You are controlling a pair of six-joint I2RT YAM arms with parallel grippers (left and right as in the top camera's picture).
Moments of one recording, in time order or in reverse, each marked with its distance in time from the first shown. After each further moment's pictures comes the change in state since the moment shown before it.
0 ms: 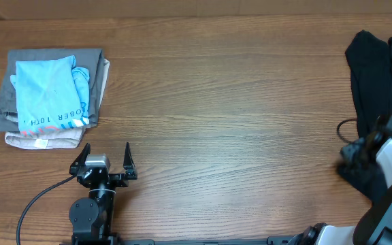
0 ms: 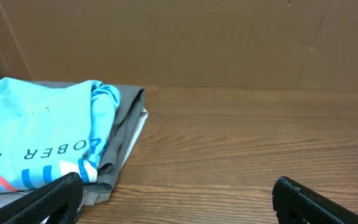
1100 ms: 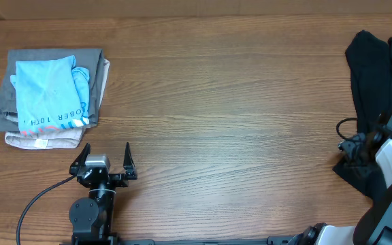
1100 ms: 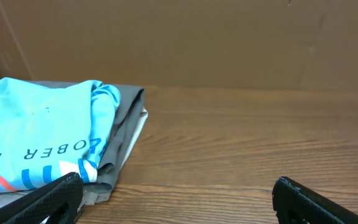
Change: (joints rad) left arm 0.000 0.000 0.000 0.000 0.000 0.000; right arm 0.001 0.002 -0.040 0.116 -0.043 -0.010
